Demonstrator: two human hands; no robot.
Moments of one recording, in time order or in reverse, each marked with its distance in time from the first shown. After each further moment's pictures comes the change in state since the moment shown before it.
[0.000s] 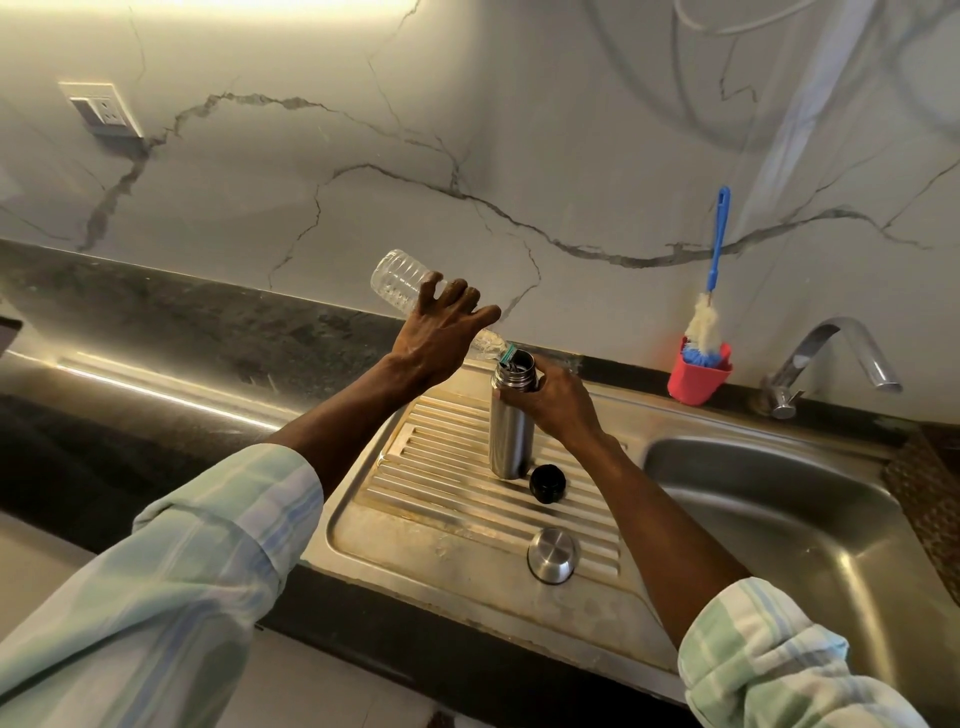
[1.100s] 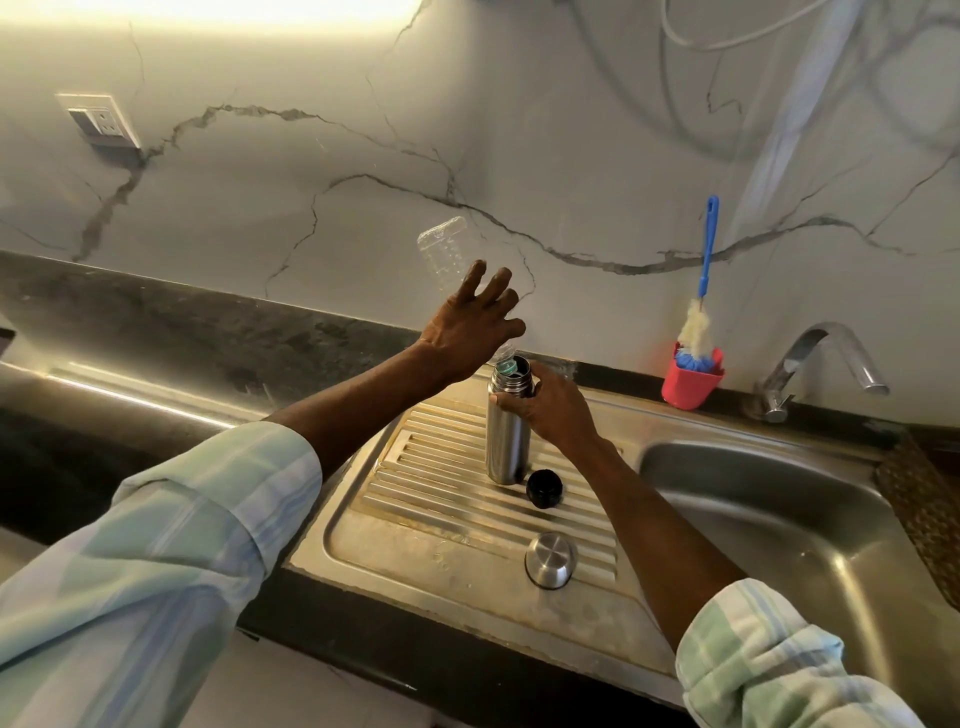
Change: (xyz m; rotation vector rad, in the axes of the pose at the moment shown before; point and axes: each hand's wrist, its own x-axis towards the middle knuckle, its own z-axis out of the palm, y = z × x) left_hand 0.019 0.025 -0.034 0.322 -0.120 0.166; right_hand -0.002 -0.004 -0.004 -0.027 -0.044 0.031
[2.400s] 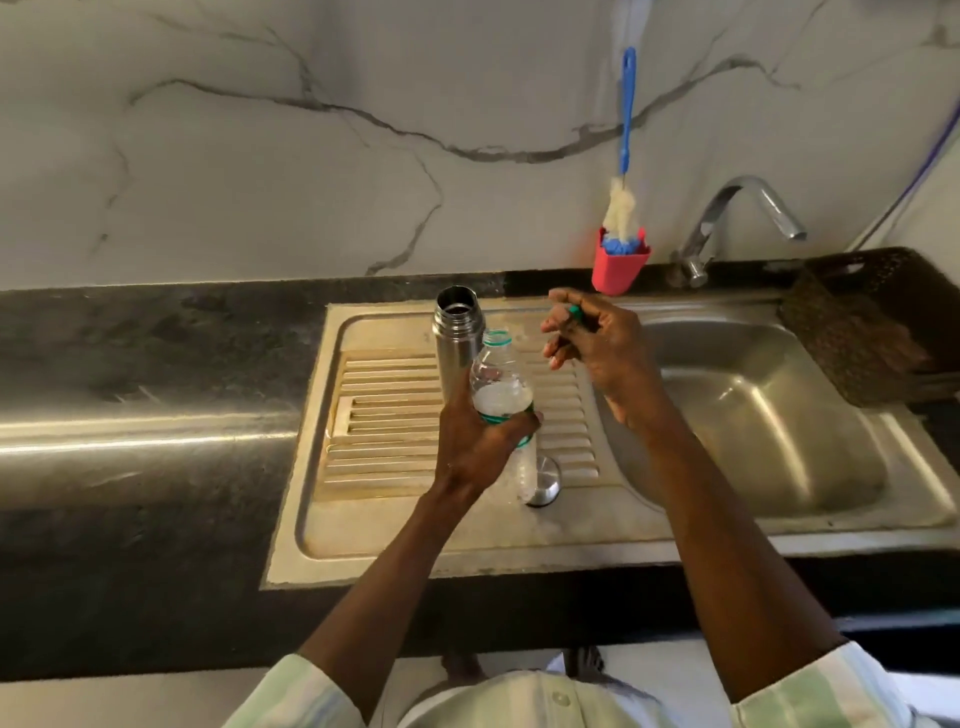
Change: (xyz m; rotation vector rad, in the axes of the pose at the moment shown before) left_hand -0.093 0.140 0.030 -2.005 0.114 -0.526; right_hand -0.089 -0.029 -0.055 0.572 0.360 0.218
